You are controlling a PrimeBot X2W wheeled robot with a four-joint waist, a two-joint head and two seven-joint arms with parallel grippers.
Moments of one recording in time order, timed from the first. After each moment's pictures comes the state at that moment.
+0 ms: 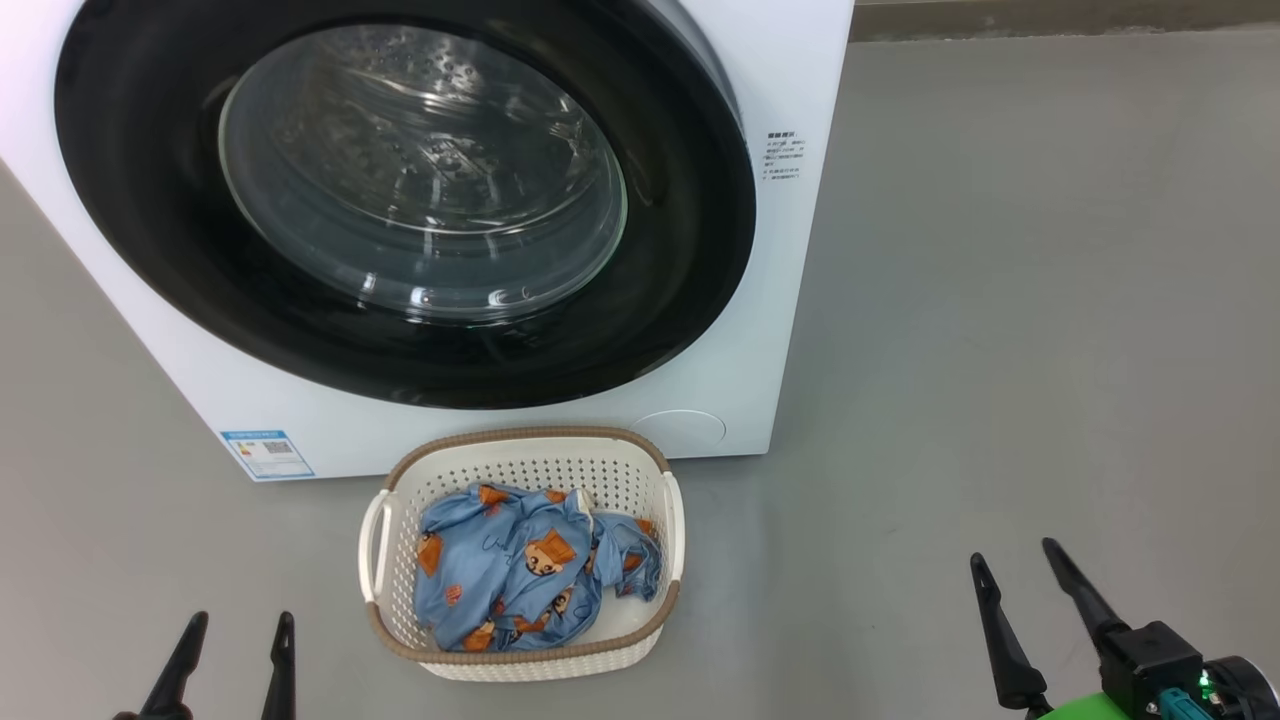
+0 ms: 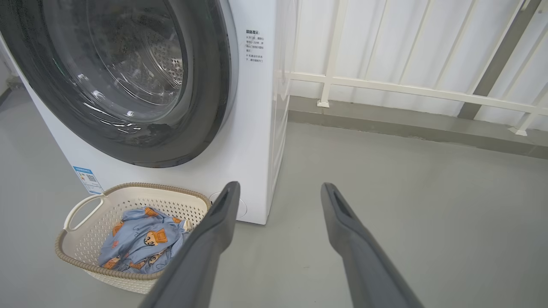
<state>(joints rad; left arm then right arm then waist) 0.11 0.08 0.13 0.14 -0.03 -0.13 -0.25 0.06 -0.04 -0.09 0.12 -0.03 0.13 -0.25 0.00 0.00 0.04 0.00</state>
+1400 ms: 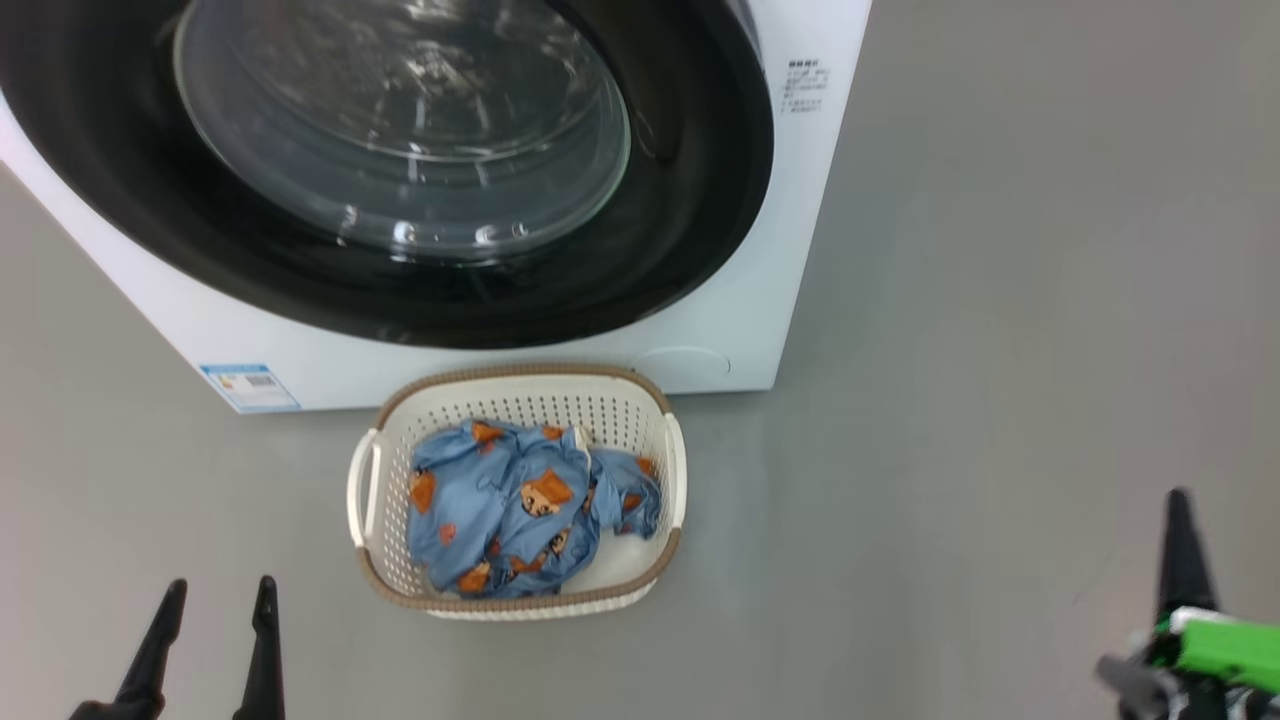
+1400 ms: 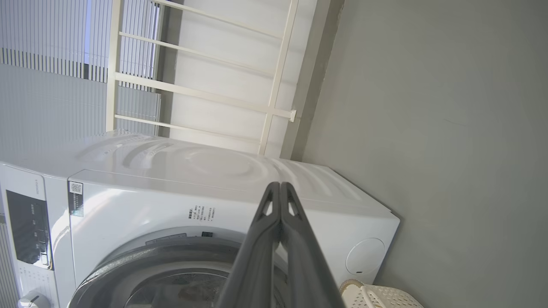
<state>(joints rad) 0.10 0.05 0.16 0.06 -0.07 -0.13 -0.26 -0.07 -0.10 -0.11 0.25 1.48 0.13 -0.25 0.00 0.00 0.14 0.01</state>
